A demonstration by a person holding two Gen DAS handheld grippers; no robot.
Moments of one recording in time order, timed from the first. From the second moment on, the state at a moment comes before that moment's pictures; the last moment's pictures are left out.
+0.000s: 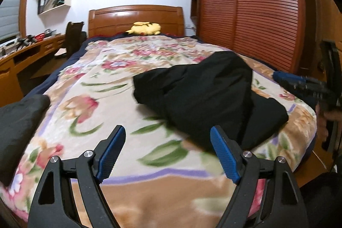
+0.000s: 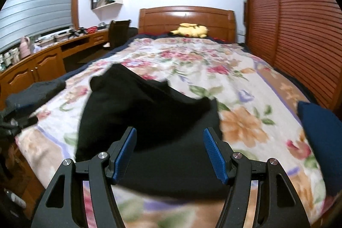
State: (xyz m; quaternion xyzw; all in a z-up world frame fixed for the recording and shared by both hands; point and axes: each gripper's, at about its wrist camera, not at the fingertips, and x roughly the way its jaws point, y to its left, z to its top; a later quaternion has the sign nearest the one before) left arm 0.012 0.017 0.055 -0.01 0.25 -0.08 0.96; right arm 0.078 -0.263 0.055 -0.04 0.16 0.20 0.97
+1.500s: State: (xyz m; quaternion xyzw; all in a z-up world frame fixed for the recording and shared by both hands) left arm 0.048 0.000 0.032 -0.01 0.26 -0.15 0.95; right arm 0.143 -0.255 0.114 -0.19 0.17 0.16 0.95
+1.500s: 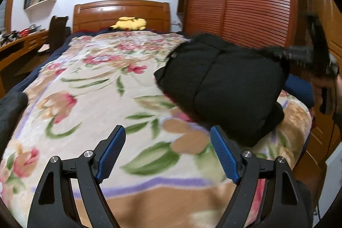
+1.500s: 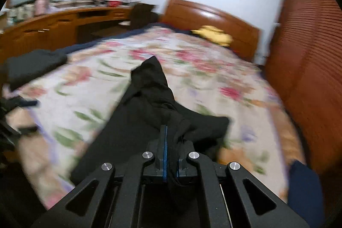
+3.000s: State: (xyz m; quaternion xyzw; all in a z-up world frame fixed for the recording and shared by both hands) left arm 0.047 -0.034 0.033 0.00 0.27 -0.15 0.95; right arm 0.138 -0.253 -0.023 -0.11 0.24 0.24 0.94
